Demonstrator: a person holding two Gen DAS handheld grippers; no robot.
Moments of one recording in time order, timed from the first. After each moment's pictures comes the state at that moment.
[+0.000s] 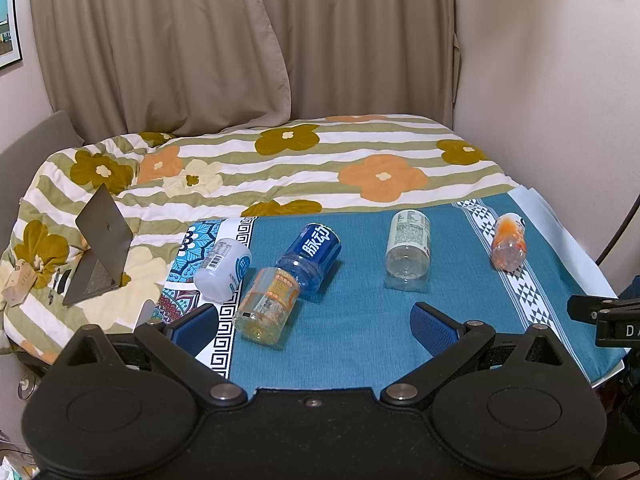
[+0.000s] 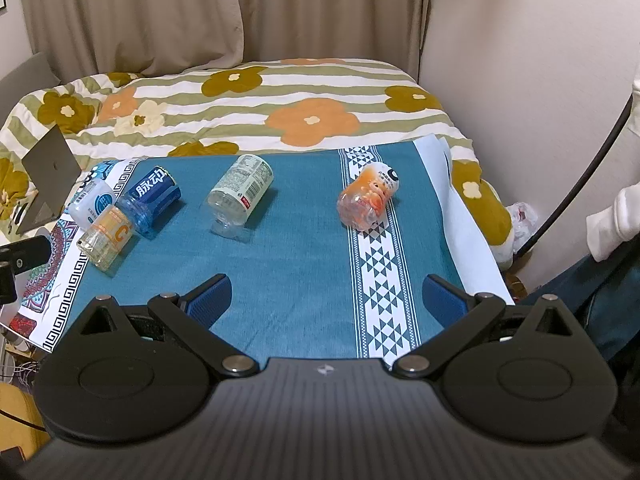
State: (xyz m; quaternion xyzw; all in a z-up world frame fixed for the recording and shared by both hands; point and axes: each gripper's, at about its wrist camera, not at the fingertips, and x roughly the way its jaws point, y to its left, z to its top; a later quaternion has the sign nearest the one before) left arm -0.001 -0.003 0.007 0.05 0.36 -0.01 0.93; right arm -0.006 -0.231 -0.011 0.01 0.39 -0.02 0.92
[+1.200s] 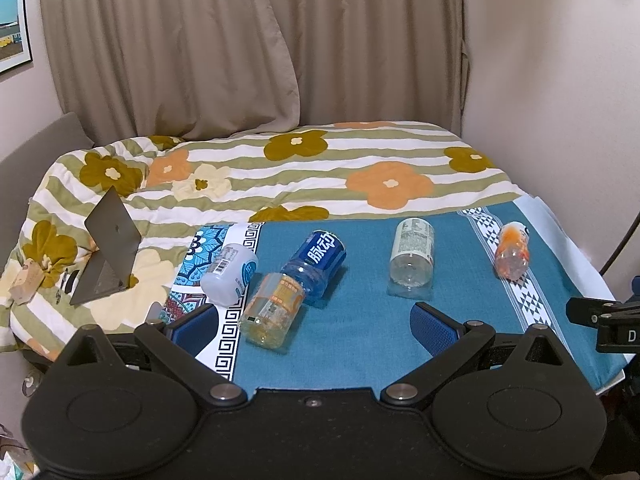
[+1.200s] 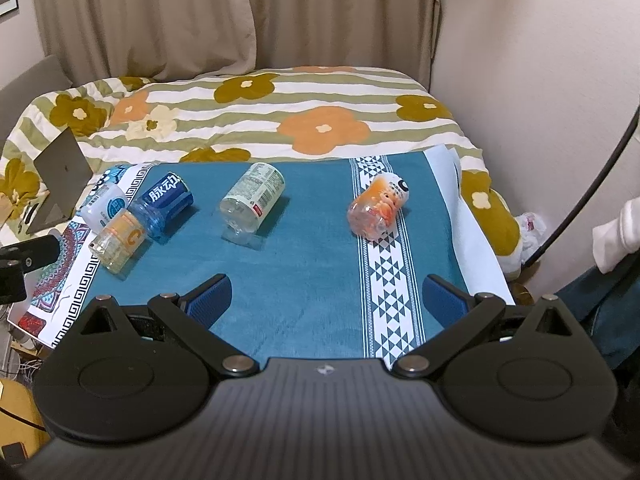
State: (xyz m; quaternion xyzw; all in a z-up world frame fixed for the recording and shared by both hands) left arm -0.008 -0.002 0.015 0.05 0.35 0.01 0.94; right arm -0.003 -0.229 -0.001 0.01 0.39 0.00 0.92
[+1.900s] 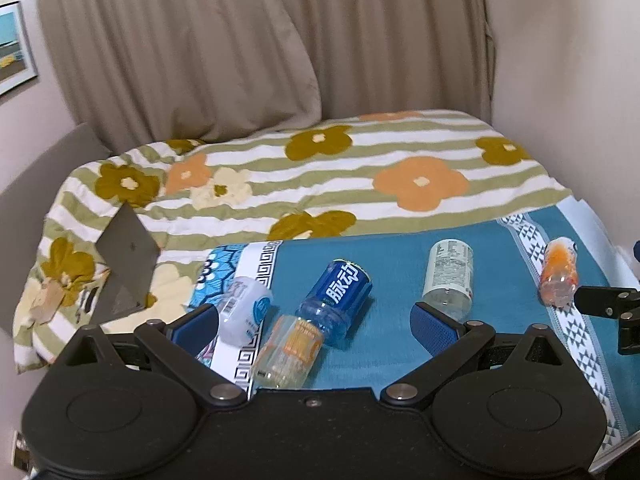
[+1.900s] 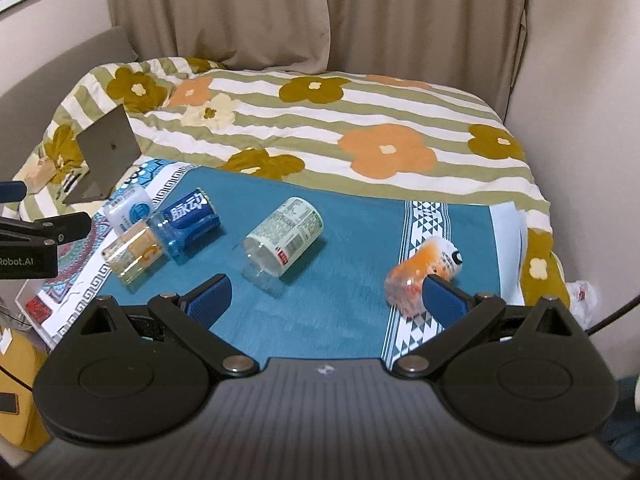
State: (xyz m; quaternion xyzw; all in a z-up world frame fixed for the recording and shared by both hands) left arm 0.081 -0.018 0.006 0.09 0.37 0.04 0.93; right arm 0.091 -0.240 -0.002 -0.04 0.38 0.12 0.91
